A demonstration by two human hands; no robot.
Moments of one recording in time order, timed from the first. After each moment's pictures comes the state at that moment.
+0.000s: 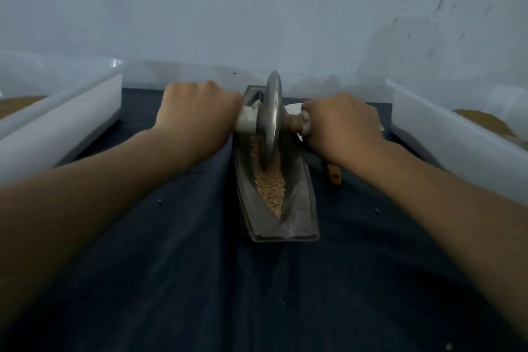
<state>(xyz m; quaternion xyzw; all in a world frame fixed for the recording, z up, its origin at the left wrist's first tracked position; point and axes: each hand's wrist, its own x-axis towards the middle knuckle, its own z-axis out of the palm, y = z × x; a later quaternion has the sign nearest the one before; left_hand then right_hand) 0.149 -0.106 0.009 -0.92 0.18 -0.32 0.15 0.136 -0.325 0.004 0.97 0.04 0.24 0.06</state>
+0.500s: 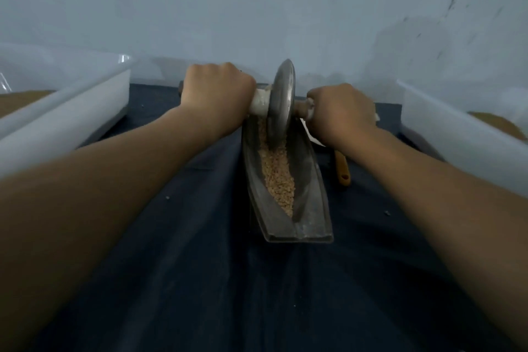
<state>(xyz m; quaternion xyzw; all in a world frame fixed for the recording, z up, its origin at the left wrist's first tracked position) 0.179 -0.123 0.019 -0.93 0.14 -0.30 0.13 0.166 -0.314 0.006 0.97 0.00 0.23 0.02</state>
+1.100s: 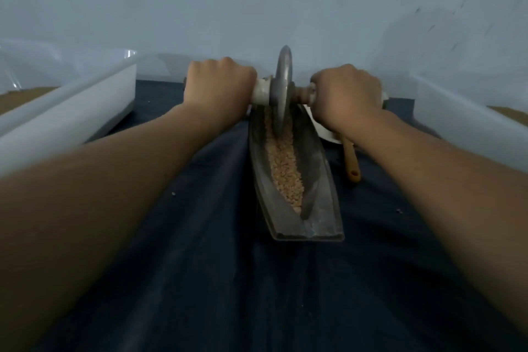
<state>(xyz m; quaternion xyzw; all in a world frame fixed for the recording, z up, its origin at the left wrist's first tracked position) 0.190 -0.116 0.010 -0.93 0.14 -0.31 0.09 0.181 -0.310 0.014 0.96 0.00 0.25 0.07</state>
